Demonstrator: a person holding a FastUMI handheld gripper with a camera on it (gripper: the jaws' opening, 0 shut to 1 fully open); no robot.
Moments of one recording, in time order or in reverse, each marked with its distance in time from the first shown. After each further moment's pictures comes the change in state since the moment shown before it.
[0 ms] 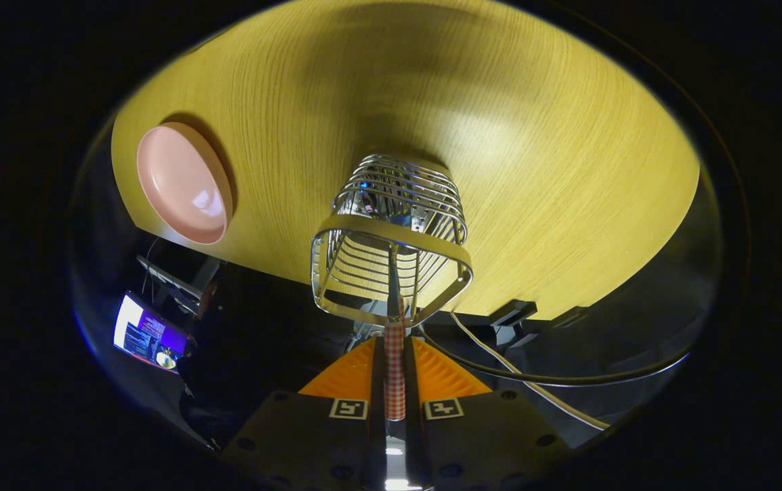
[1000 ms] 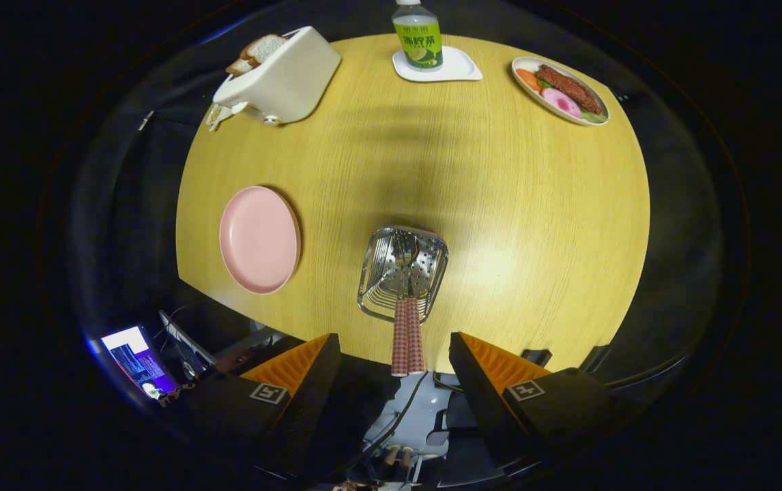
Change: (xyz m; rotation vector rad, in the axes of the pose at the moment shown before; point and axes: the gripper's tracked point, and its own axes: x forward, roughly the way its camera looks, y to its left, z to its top) arm -0.052 0.014 -0.029 0.045 -0.833 0.078
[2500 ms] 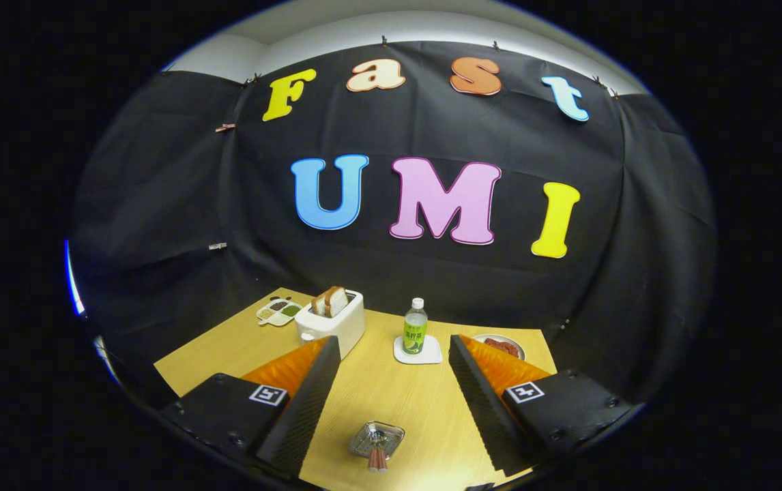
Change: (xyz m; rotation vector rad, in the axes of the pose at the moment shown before) arm -0.217 0.032 0.057 -0.254 -1.294 -0.065
